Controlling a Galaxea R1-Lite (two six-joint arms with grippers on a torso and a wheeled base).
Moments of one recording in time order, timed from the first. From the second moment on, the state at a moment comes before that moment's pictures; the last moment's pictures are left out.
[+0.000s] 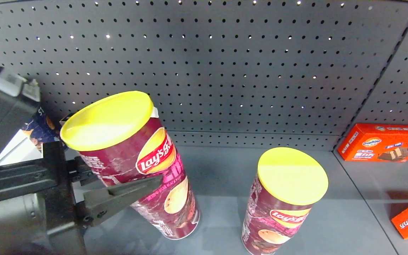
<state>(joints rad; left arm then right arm) -0.75 1.15 -0.77 -0.19 -0.11 0.08 -0.18 0.09 0.00 0.00 -0.03 0.00</state>
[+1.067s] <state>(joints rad) -0.50 1.52 -1.11 -0.15 -0.64 0.25 -0.18 0.10 0.00 0.00 -0.03 0.00</state>
